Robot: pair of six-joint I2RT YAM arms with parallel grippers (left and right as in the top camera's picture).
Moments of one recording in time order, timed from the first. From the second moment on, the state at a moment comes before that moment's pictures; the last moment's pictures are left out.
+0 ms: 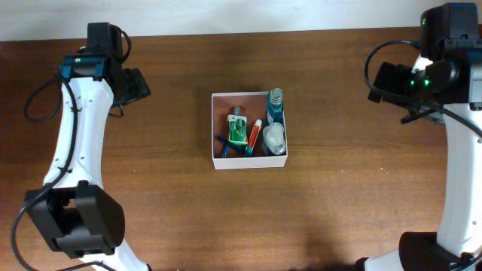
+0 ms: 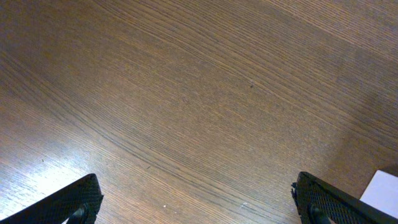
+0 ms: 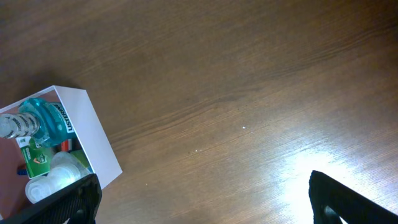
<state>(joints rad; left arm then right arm) 0.03 1.89 1.82 -1.14 -0.24 -0.39 -0.04 1.66 2.14 -1.65 0.13 0.35</state>
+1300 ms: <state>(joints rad) 0.03 1.89 1.82 -1.14 -0.24 -0.39 -0.04 1.65 2.14 -1.63 0.13 0.35</state>
